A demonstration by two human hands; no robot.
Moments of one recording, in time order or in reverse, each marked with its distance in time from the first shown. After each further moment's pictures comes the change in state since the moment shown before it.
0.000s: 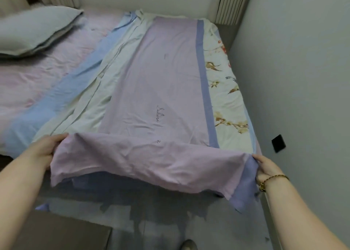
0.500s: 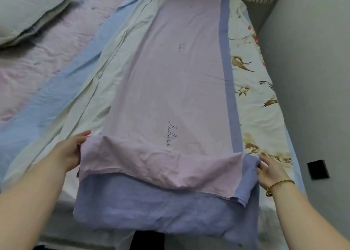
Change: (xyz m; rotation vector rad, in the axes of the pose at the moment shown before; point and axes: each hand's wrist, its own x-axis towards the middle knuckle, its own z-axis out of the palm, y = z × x) left_hand 0.165 0.052 0.098 -0.114 -0.075 -0.159; right_hand 0.164 -0.048 0.121 -0.058 0.021 0.096
